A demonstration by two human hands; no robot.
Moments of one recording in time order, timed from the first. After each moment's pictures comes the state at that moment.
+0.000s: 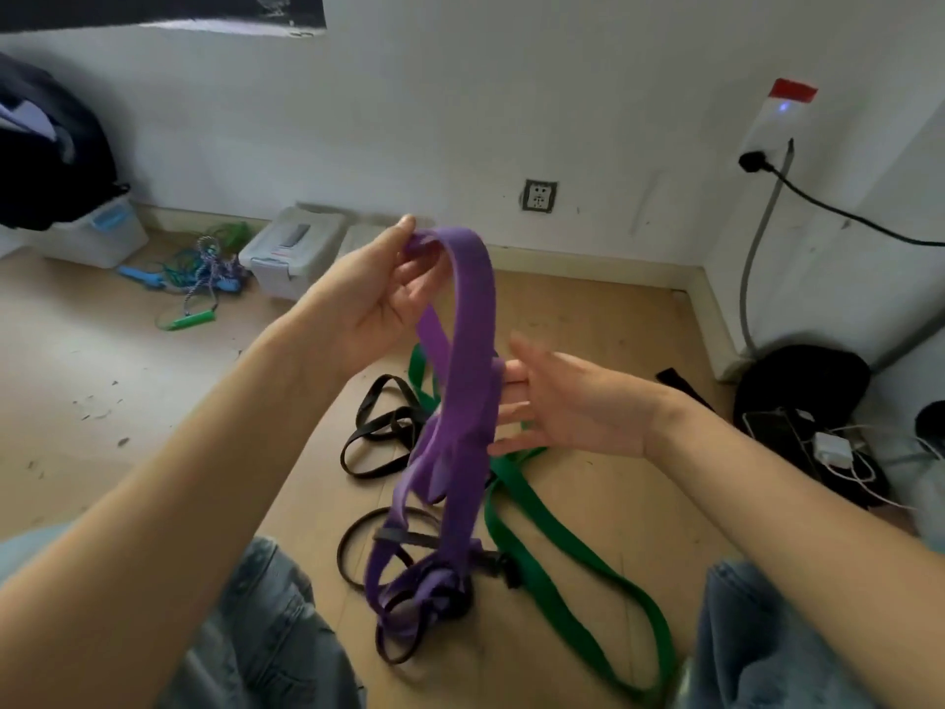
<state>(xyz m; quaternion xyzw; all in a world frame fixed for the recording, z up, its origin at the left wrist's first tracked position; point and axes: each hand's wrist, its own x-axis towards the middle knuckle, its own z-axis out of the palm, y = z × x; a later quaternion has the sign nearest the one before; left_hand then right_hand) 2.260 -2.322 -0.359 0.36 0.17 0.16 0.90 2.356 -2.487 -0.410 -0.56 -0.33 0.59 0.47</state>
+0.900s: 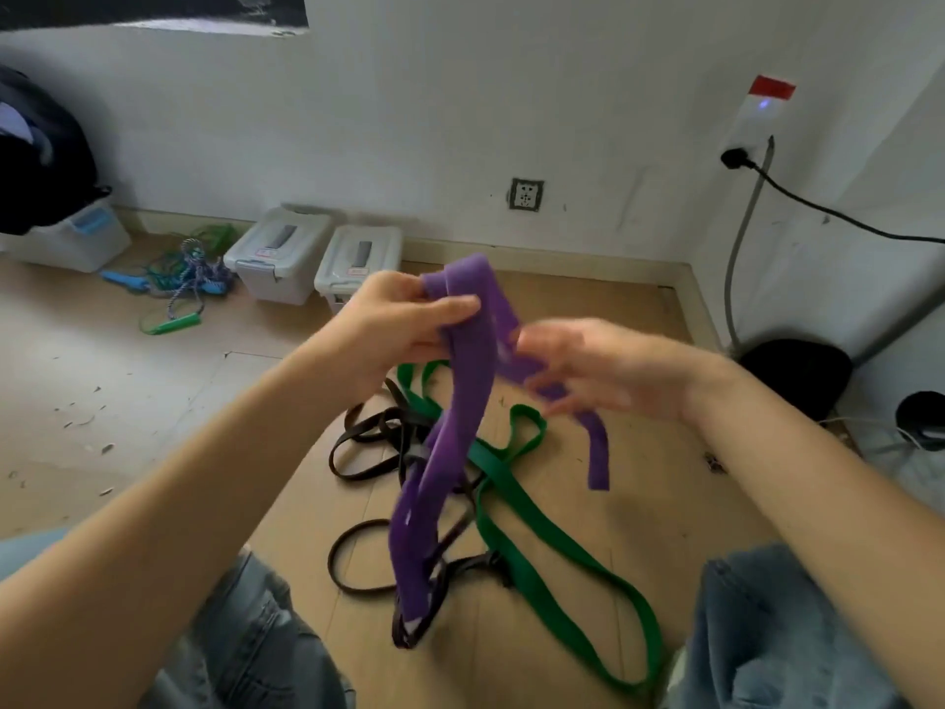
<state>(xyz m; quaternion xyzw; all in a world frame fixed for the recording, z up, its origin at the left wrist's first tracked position) 2.261 -2.341 -0.384 0.70 0.16 0.11 0.69 2.386 -2.510 -0.386 -0.69 -0.36 0.48 0.40</state>
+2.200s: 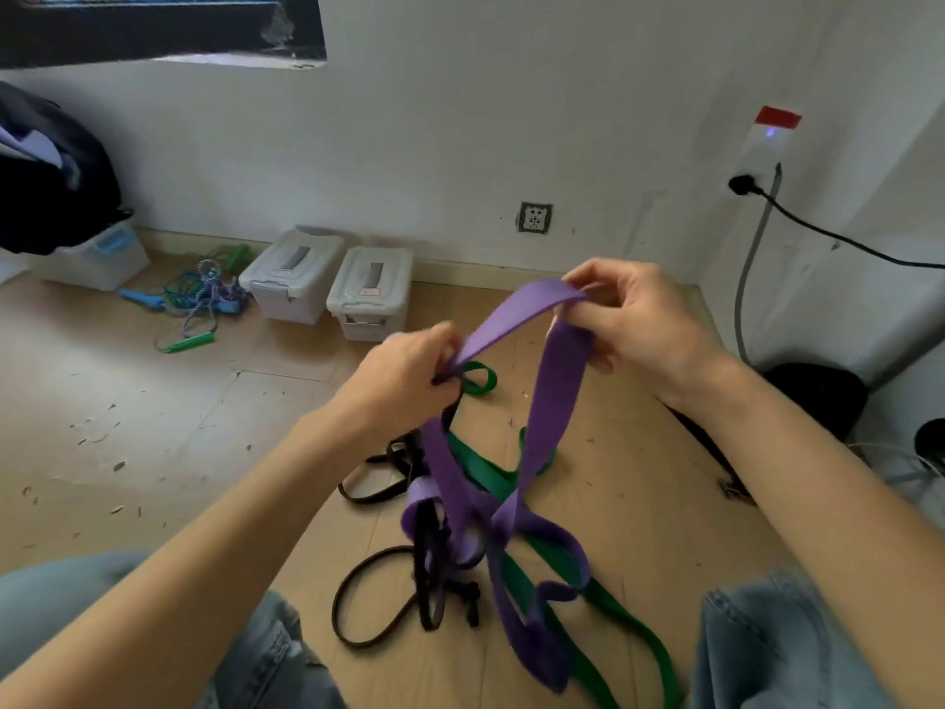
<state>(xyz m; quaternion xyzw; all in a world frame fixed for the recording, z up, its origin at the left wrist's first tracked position) 2.258 -2.332 -0.399 0.97 0.14 0.10 0.19 2.391 -2.492 -0.362 -0.72 -0.36 0.16 0.57</state>
